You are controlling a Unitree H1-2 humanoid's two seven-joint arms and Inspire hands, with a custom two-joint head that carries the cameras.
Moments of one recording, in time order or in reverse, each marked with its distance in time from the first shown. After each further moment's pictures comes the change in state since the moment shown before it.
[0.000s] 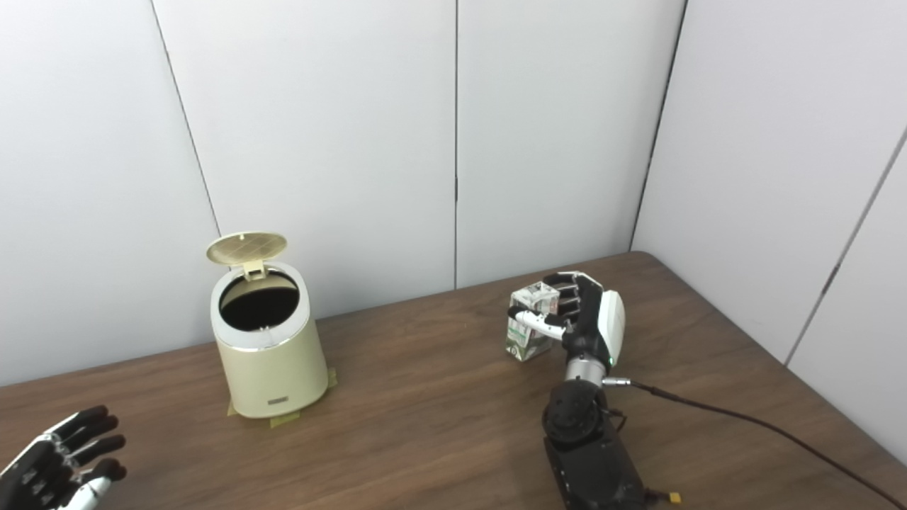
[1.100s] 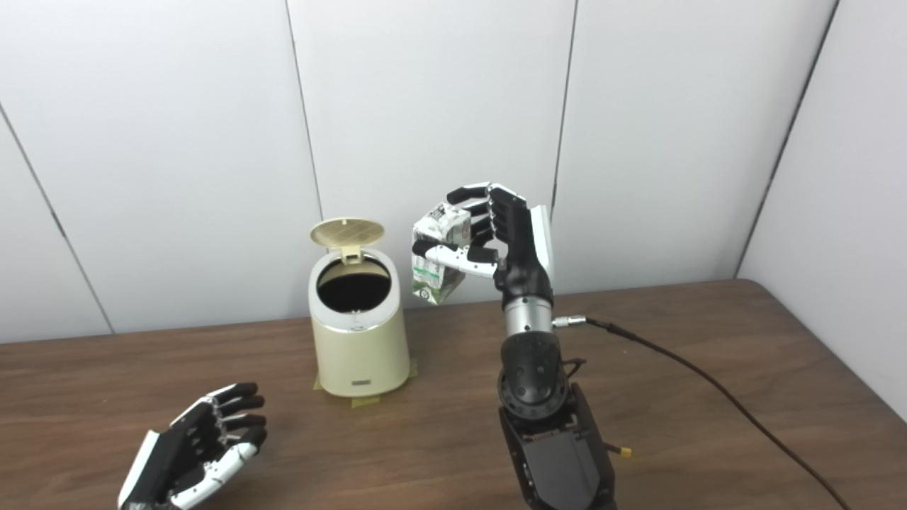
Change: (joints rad) left arm 0.005 -0.086 -0.073 0.131 0.131 -0.161 0.049; right arm -0.167 0.223 0.219 -0.400 -0.065 0.155 0.247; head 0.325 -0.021
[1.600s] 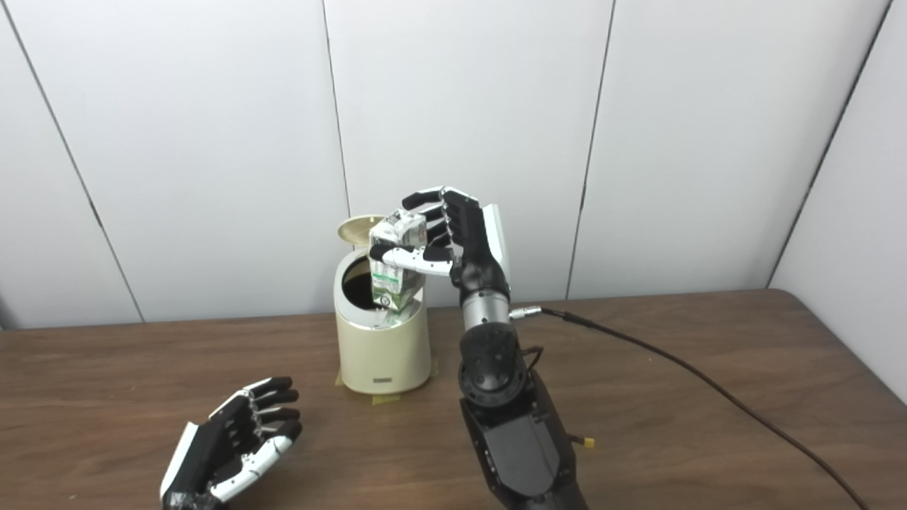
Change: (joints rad) left arm 0.005 -0.039 -0.026 0.004 0.035 -0.007 0.040; right arm -0.099 0.073 0.058 0.187 -0.004 -0.035 0.010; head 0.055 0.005
